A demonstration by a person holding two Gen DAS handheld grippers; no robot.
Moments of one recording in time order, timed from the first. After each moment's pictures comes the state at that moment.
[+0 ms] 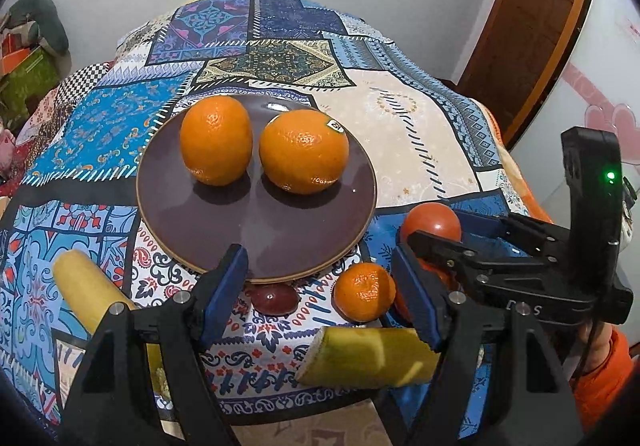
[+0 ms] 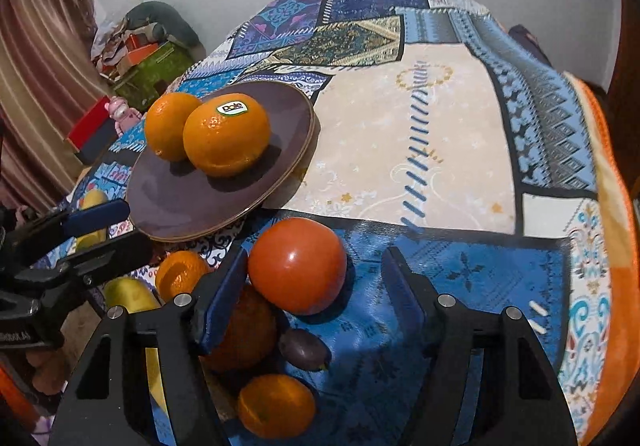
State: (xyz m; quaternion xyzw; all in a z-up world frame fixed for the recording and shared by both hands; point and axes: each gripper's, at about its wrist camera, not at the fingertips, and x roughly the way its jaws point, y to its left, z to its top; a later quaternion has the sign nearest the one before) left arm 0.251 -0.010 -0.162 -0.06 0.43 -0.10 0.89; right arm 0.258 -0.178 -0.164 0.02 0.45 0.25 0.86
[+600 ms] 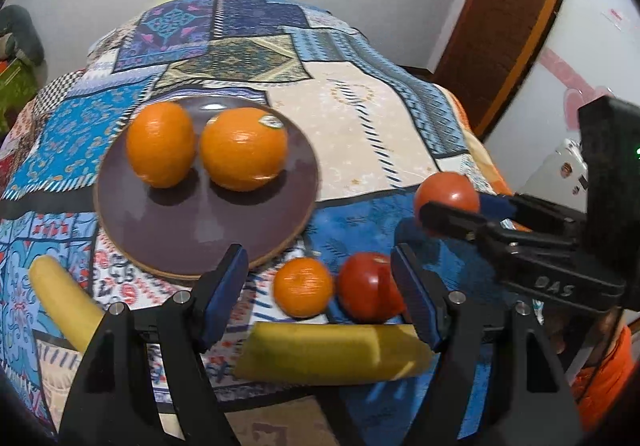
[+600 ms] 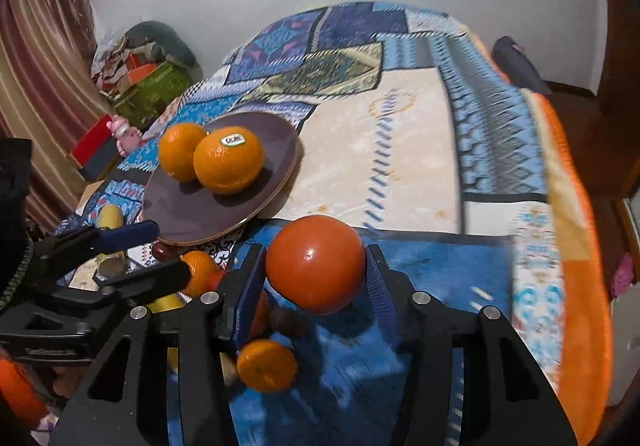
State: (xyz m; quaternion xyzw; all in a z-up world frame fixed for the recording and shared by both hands) left arm 0.248 -0.046 -0.155 -0.04 0.44 -0.14 0.89; right arm 0.228 -0.221 -0.123 0.03 0.41 0.23 0.88
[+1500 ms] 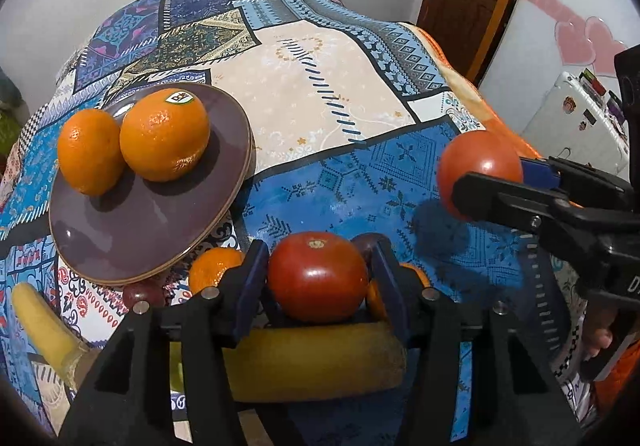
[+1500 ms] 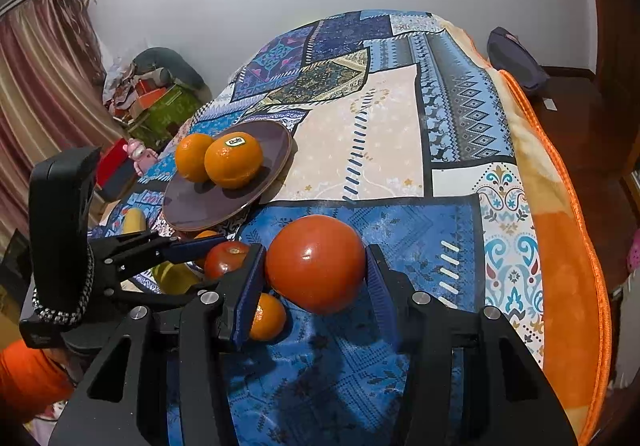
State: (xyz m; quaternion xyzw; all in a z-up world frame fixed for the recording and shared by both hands) left arm 0.254 -0.103 -0.182 0.05 0.48 -0.16 0.86; right arm 0.209 -0.248 -0.132 0.09 0.40 0.25 0.88
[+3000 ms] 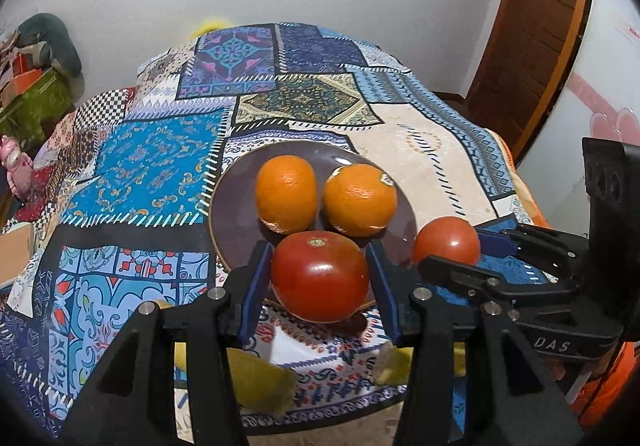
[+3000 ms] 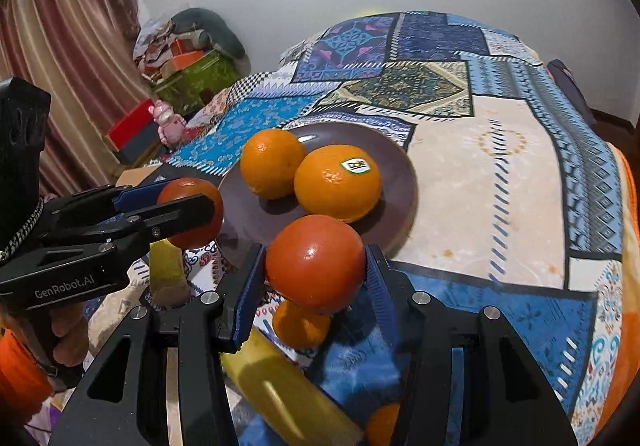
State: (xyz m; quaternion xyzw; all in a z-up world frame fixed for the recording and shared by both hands) left arm 0.257 0.041 -0.125 -0.04 0.40 -0.08 0.91; right arm 0.249 -0.118 -0.124 0.00 0.40 0.31 0.86
